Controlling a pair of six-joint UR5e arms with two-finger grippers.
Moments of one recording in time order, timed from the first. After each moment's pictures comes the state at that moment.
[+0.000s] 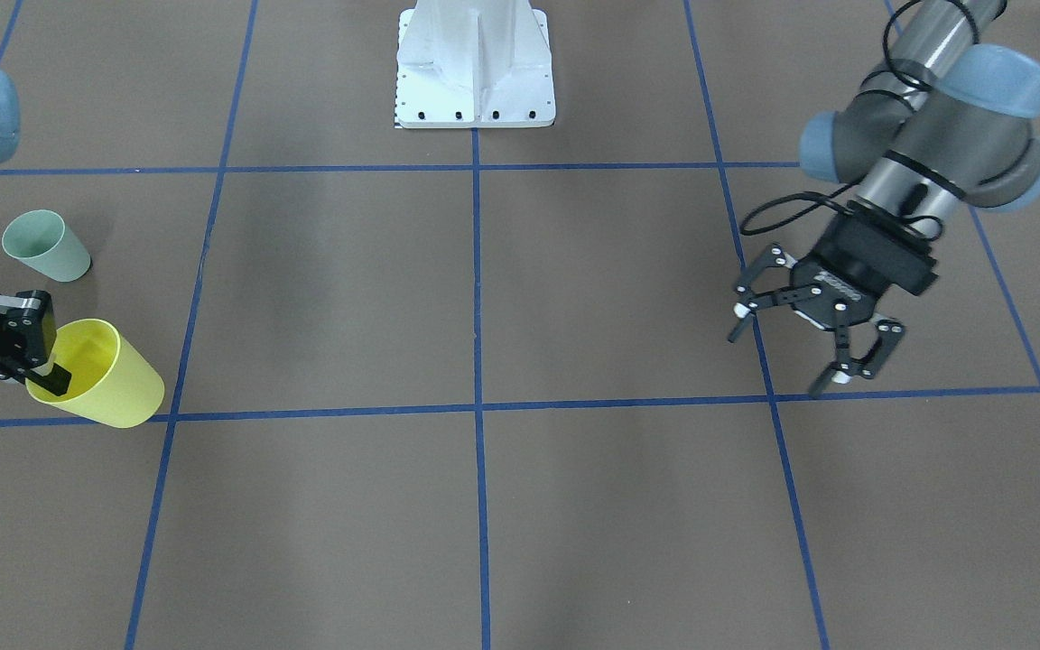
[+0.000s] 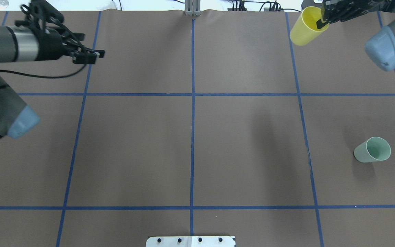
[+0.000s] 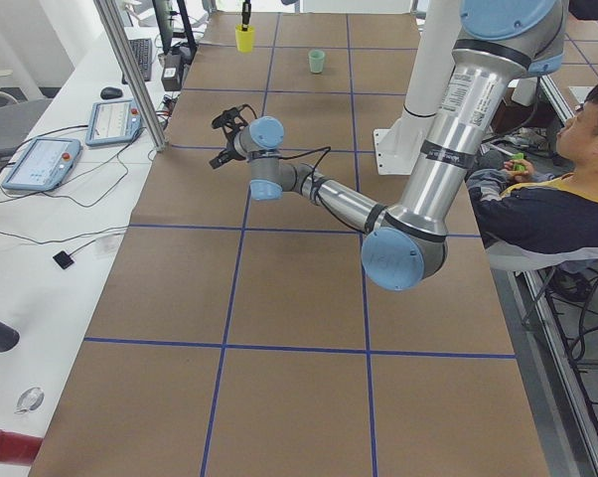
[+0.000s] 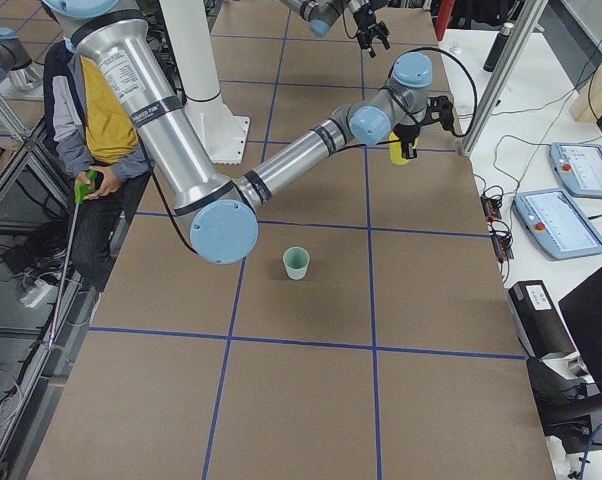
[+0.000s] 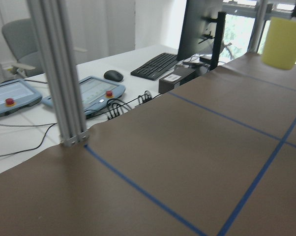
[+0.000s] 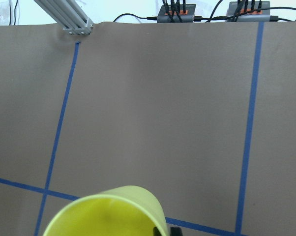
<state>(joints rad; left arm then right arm) -1.03 -1.90 -1.59 -2.56 -2.01 -0.50 1.22 -1.09 1.70 -1.41 2.37 0.65</state>
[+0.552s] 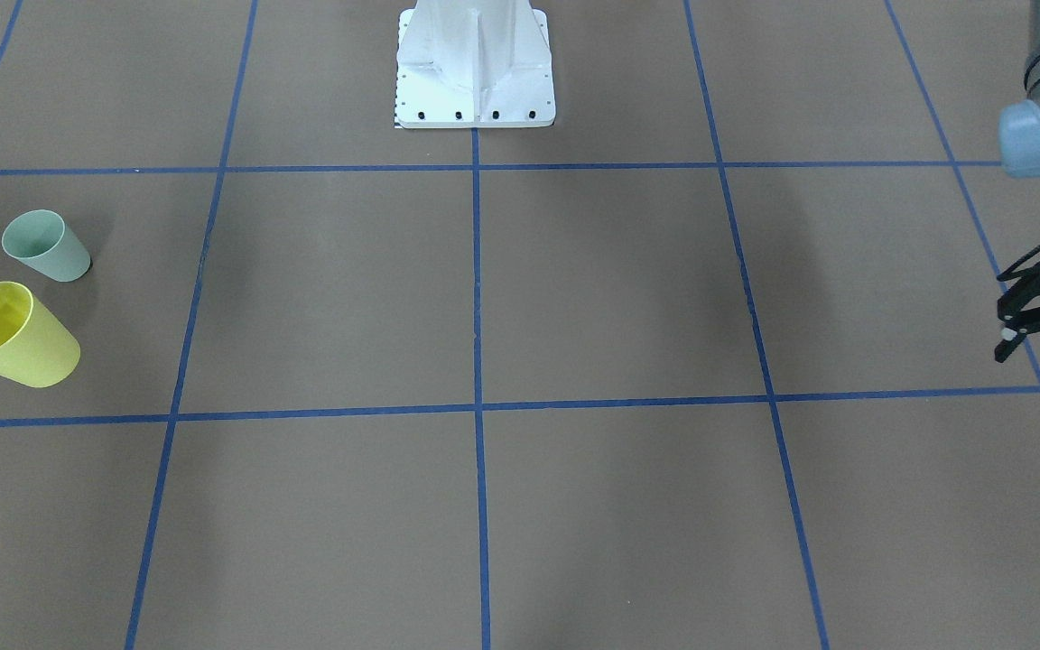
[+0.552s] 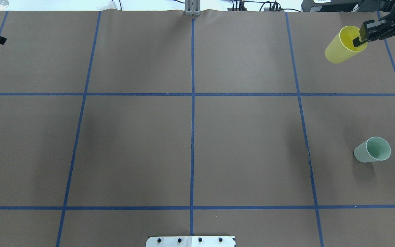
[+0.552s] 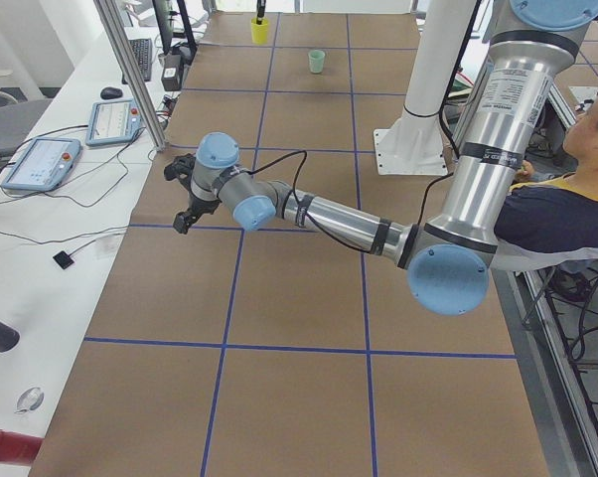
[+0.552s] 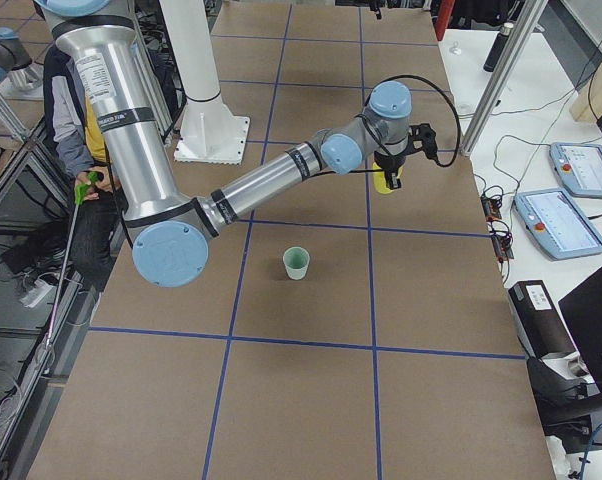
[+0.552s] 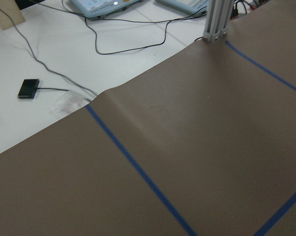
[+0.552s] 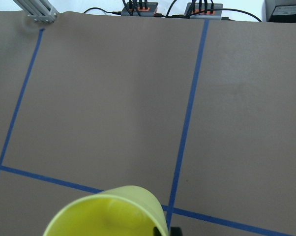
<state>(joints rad) -1.34 -1.83 -1.59 -1.97 -2.22 0.01 1.27 -1.30 1.81 -1.41 2.37 0.51</state>
